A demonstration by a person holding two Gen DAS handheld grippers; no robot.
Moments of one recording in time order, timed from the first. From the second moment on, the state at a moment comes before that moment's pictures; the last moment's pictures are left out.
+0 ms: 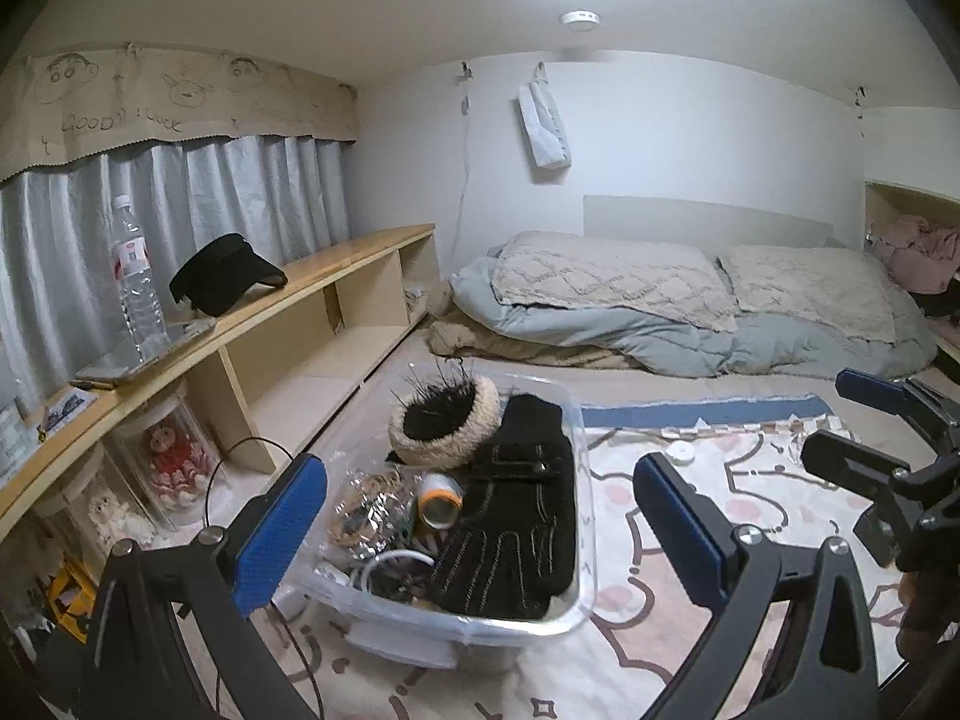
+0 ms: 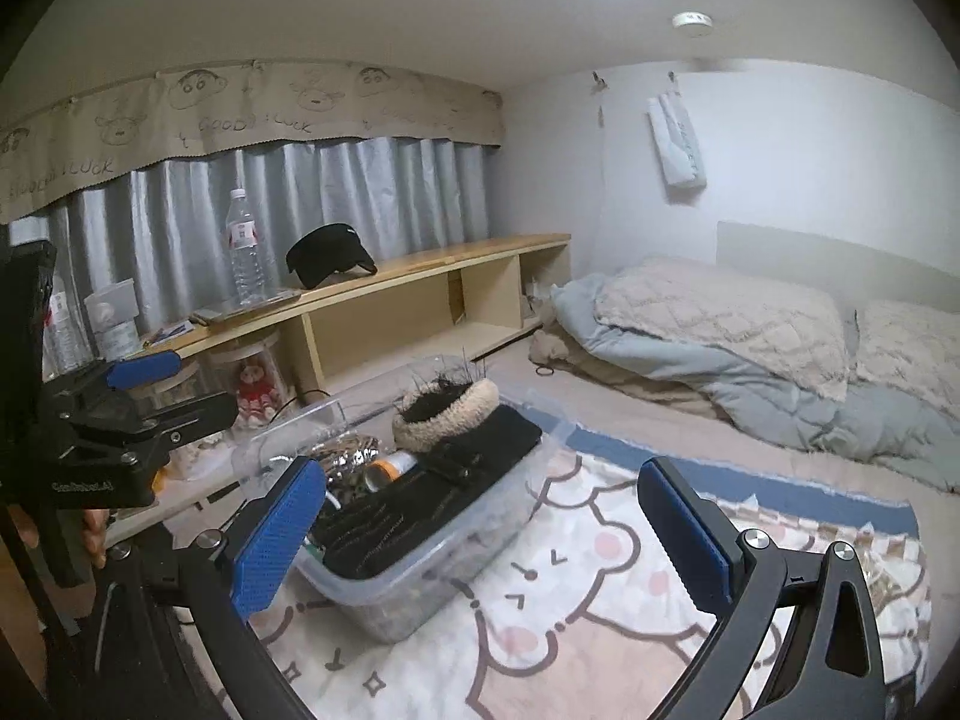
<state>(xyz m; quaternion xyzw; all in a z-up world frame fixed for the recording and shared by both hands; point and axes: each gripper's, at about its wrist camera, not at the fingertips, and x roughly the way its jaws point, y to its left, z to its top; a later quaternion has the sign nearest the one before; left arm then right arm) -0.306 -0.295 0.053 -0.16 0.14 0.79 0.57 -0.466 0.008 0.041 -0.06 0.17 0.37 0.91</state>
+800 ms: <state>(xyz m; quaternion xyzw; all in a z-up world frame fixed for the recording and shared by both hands) -0.265 -0.318 0.016 -0.15 0.18 0.77 0.59 -0.484 -0.025 0.010 -0.09 0.19 0.36 0.91</state>
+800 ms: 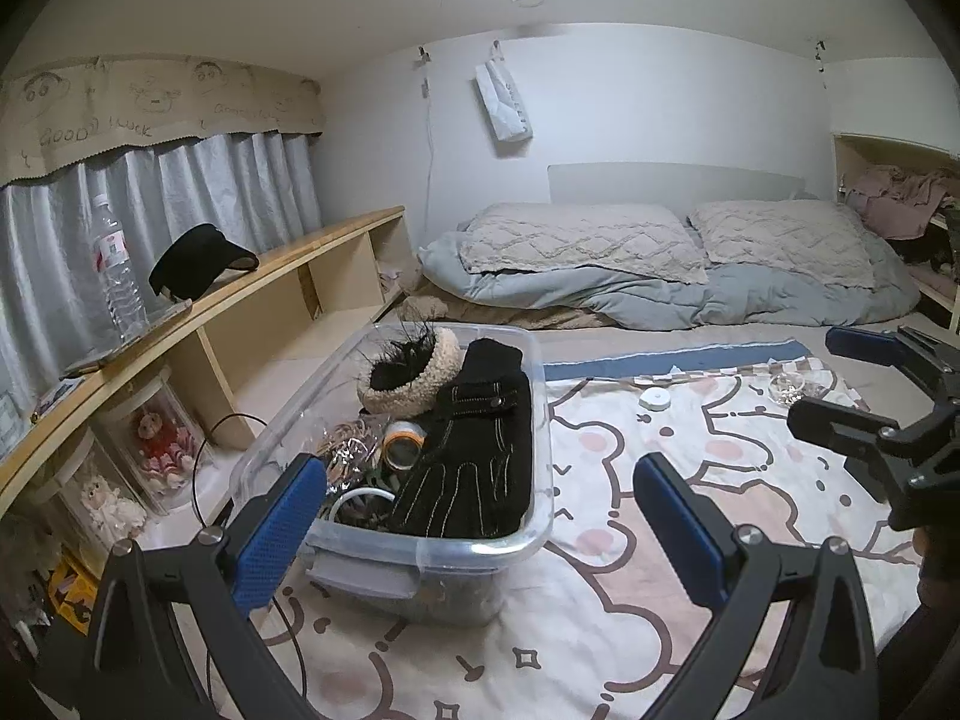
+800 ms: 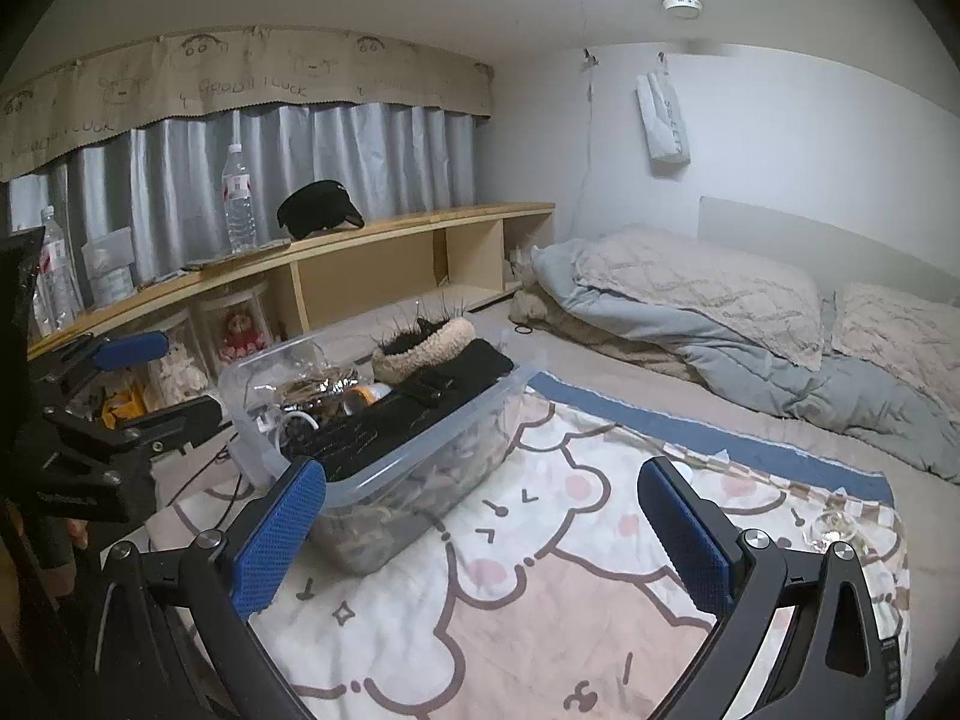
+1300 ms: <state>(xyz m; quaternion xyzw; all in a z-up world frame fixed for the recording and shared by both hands) -0.269 -0.319 0.011 -0.16 0.18 0.77 0.59 -0.484 -0.019 0.003 -0.11 0.20 0.36 0.90</state>
